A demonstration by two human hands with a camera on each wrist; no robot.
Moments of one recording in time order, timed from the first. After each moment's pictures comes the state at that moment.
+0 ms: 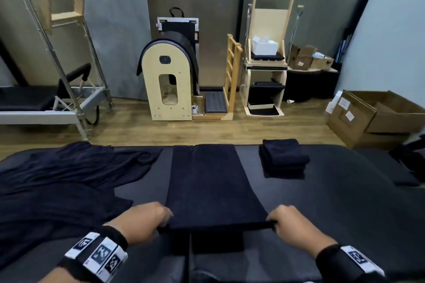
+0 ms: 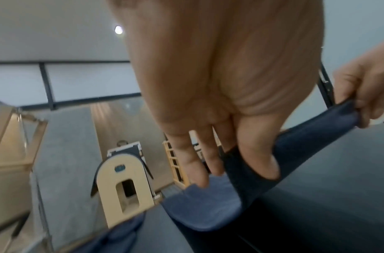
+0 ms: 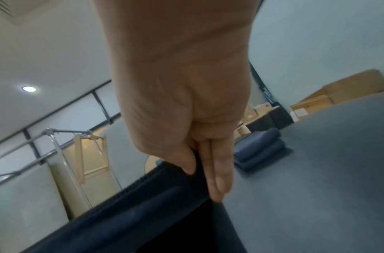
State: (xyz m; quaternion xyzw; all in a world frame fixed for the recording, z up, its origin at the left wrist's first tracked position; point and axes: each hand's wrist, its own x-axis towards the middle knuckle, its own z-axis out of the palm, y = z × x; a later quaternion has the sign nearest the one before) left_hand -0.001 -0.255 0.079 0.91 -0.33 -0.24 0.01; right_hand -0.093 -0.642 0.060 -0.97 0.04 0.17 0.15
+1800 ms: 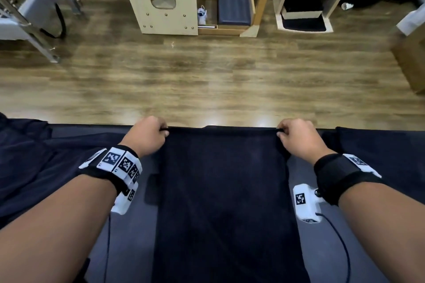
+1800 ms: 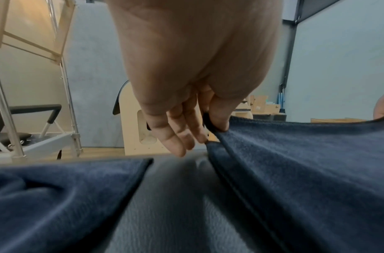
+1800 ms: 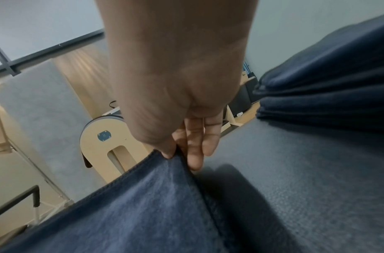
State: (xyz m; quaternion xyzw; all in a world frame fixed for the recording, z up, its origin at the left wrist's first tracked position) left_hand 0.429 -0.314 -0.073 0.96 -0.06 -0.22 0.19; right_hand 0.363 -0.693 -0.074 -0.97 0.09 0.12 0.18
